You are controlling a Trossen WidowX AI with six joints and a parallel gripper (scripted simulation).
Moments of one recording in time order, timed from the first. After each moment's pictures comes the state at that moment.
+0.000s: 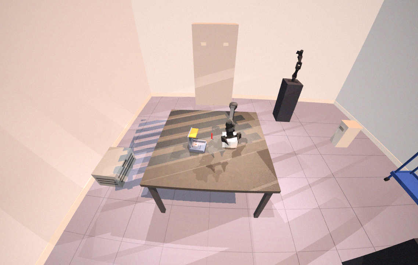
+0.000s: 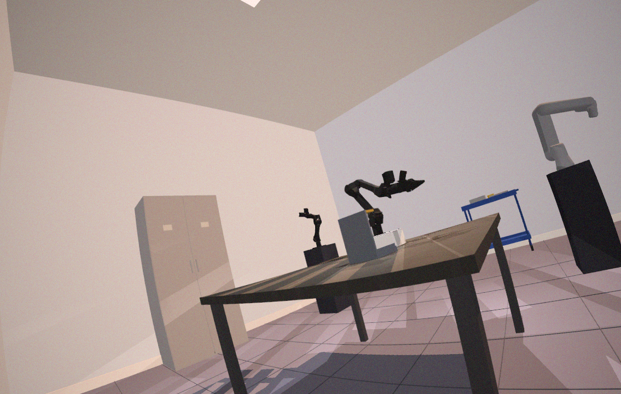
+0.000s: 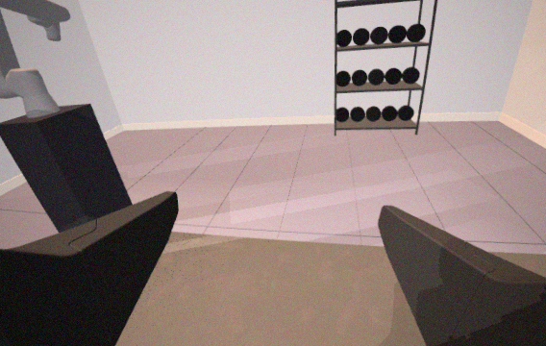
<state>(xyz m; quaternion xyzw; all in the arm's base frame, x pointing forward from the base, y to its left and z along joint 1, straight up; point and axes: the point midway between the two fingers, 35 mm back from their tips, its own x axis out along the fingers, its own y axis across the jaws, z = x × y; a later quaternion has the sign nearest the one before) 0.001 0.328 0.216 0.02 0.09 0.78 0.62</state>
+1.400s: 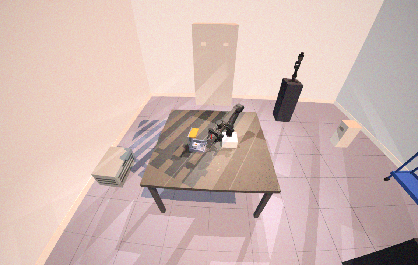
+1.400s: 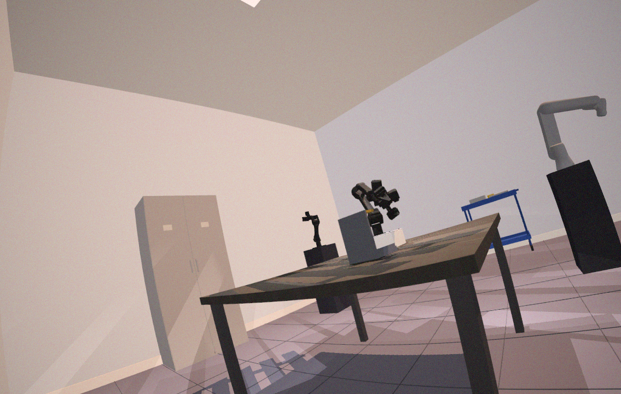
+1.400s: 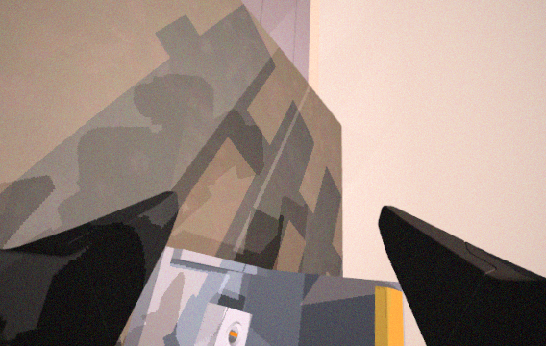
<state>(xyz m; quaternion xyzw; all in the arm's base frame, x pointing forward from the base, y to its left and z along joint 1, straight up) 0.189 0.219 0.130 -0.55 -0.04 0.45 0.70</state>
